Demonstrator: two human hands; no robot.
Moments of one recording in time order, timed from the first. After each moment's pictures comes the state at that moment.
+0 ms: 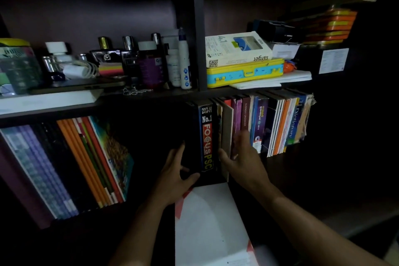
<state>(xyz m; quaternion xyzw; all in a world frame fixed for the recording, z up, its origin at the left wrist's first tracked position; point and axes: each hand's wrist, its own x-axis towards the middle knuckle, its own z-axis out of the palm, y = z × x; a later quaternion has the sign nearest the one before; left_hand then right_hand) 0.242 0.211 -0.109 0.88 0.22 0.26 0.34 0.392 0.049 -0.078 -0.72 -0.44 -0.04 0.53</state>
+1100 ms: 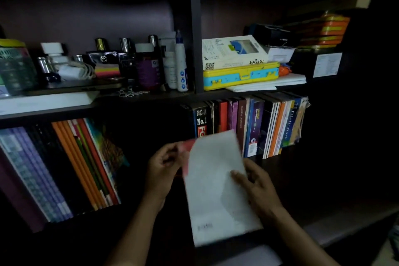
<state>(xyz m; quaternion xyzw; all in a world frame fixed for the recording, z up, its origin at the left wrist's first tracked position) 0.244 0.194 -0.089 0.63 0.16 0.45 0.61 0.378 0.004 -0.110 -0.58 -0.38 0.15 0.70</state>
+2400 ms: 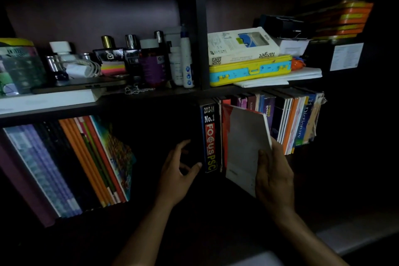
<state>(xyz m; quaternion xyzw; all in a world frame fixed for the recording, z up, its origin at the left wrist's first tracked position) 0.249 0.207 -0.112 0.82 0.21 0.40 0.37 0.378 0.013 -0.096 -0.64 -0.38 -0.23 0.63</state>
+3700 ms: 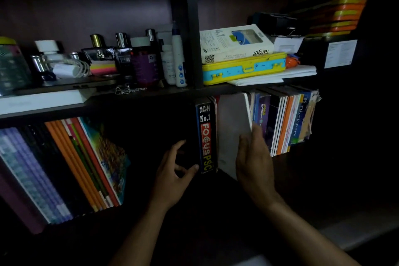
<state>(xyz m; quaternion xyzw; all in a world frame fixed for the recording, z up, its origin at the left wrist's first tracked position) 0.251 0.208 -0.114 0.82 0.20 0.39 0.37 0.390 0.051 -0.082 -0.70 -0.37 -0.22 0.58</state>
